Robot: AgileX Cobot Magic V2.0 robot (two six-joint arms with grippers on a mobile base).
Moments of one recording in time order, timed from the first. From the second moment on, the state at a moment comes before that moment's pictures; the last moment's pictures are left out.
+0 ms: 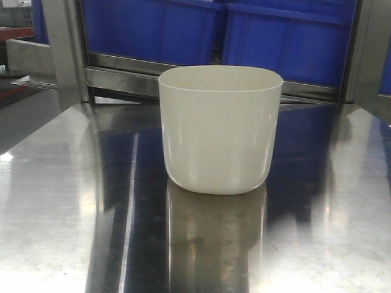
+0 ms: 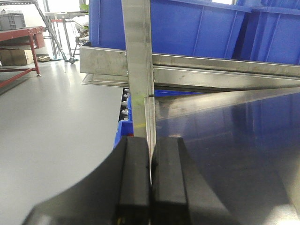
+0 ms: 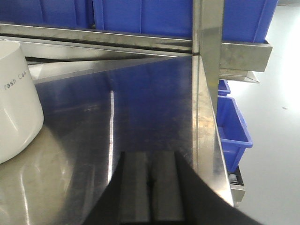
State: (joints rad) left arm -0.16 -0.01 0.01 -0.07 0.08 0.10; right arm 0.08 -0.01 0.03 -0.01 0.18 0.16
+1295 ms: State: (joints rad) left arm -0.16 -0.01 0.01 -0.07 0.08 0.10; right arm 0.08 0.52 -0.36 -0.02 0.08 0.16
